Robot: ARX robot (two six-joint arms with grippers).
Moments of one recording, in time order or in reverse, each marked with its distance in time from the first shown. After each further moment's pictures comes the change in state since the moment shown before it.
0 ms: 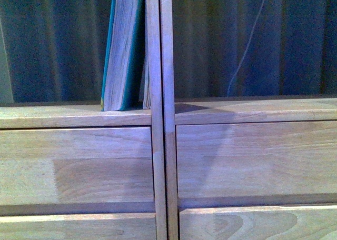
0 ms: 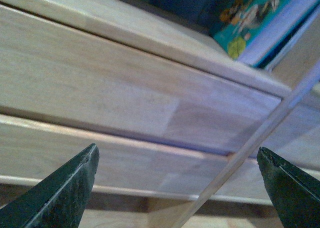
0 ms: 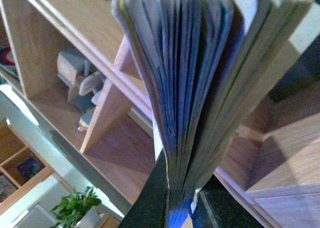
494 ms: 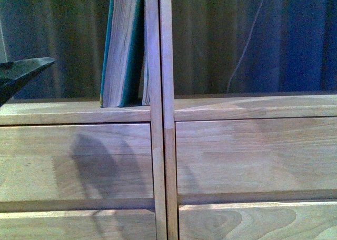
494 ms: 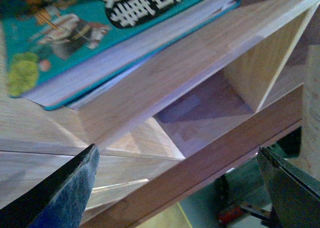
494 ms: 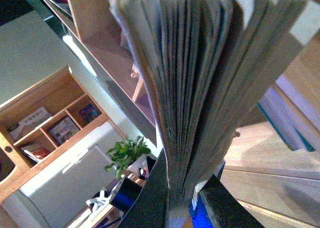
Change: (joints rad) left arm -0.348 0.502 0.464 0.406 0.189 -0.808; right arm 0.445 0.131 0.025 0.101 0.089 -0.108
